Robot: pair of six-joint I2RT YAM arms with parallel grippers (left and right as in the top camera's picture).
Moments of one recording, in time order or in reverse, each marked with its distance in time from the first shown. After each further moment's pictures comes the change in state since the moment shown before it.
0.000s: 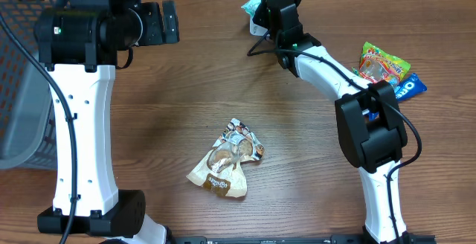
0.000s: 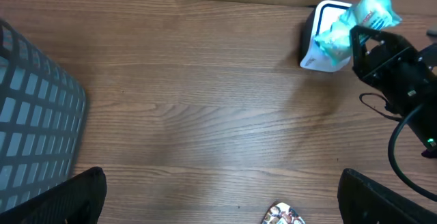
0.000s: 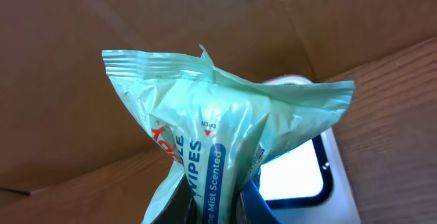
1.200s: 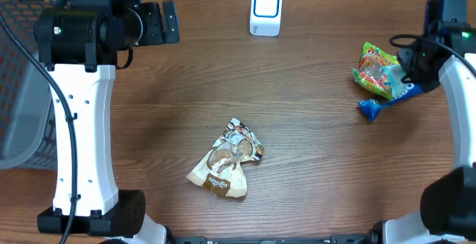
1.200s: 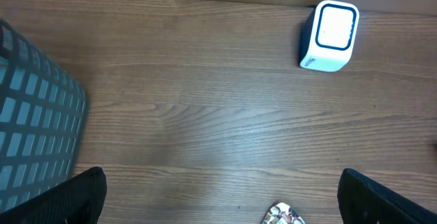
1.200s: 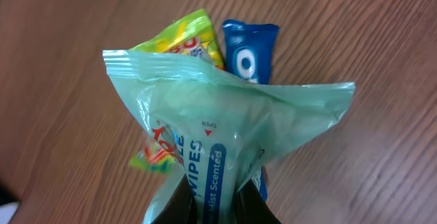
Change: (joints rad) left arm 0.000 0.000 0.000 0.000 0.000 0.000; right arm -0.569 -0.579 -0.177 -1.207 -0.025 0.185
